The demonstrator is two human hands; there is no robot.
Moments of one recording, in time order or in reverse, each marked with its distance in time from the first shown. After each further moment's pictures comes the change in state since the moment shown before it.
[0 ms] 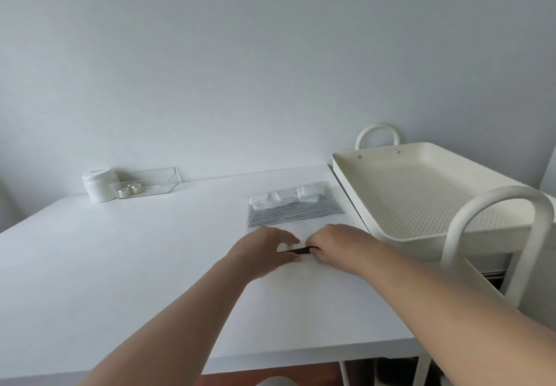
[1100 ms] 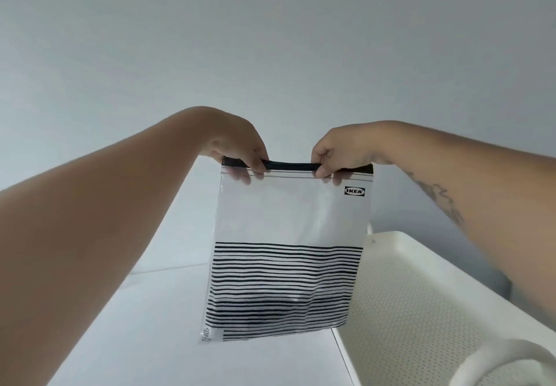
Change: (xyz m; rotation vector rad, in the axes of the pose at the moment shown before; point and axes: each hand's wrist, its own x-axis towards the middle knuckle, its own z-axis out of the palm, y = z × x) left_hand 0.160 0.139 -0.300 0.017 -0.121 0.037; right_hand 0.060 0.109 -0.311 0.315 0.116 0.125
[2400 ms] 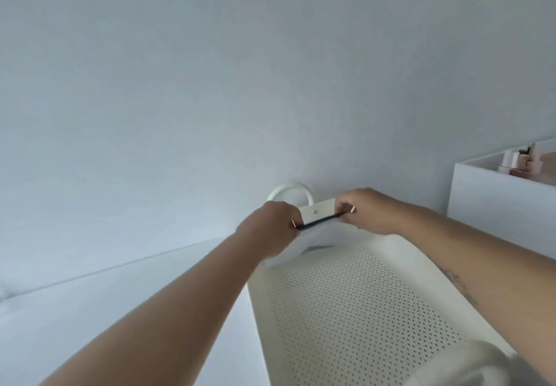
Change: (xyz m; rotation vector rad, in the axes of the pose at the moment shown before) left_hand 0.149 0.048 0.250 0.065 0.114 0.239; right_hand -0.017 0.255 0.107 0.002 0.122 0.230
